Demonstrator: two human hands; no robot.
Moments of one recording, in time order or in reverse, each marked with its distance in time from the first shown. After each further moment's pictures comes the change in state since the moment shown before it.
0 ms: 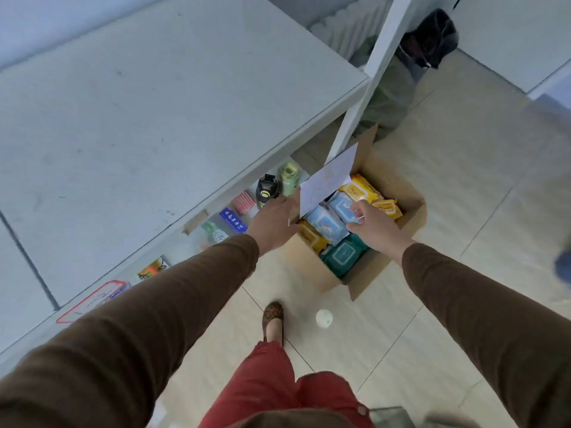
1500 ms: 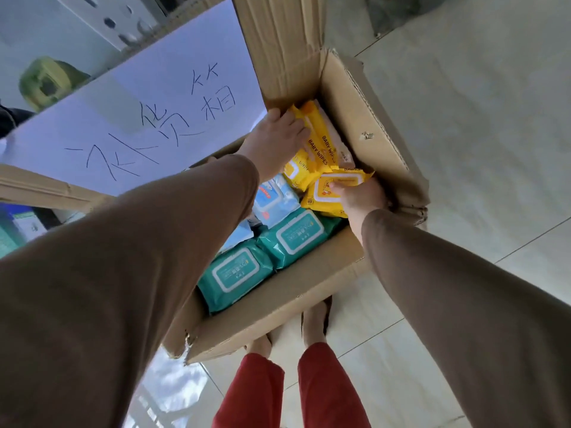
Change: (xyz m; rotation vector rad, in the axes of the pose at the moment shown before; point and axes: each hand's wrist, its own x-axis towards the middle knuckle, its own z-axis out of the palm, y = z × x) left_hand 0.491 0.022 0.374 0.893 -0.079 0.242; right_hand 0.435 0.409 0.069 0.363 0.028 0.557
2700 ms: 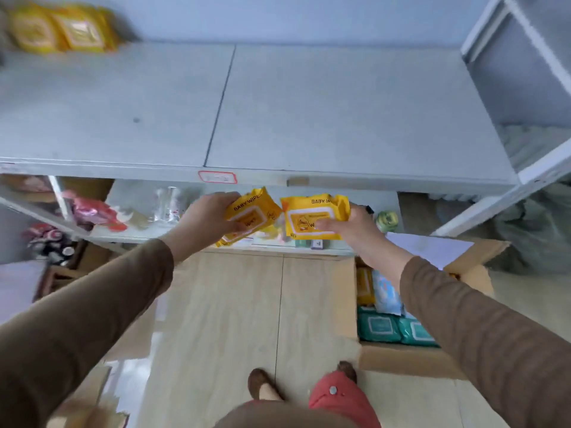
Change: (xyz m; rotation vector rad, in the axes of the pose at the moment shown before) left_hand -0.813 -0.141 -0.294 -0.982 0.246 -1.283; right_hand -0.705 -0.209 0.078 -0.171 -0.784 -0.958
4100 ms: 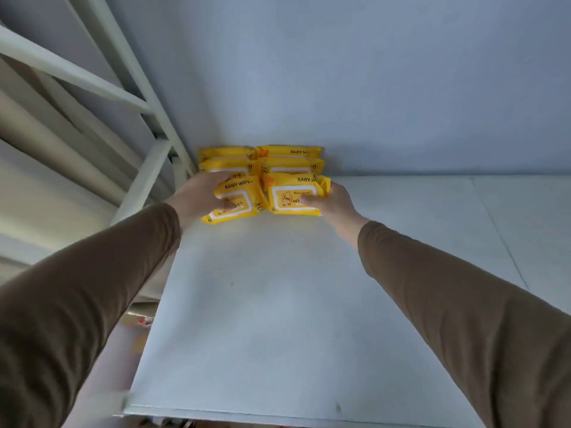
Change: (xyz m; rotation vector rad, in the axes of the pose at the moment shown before) left_hand 0.400 -0.530 -0.494 0.199 0.046 0.004; right_hand 0.499 -0.389 0.542 0.065 0.075 -0.228
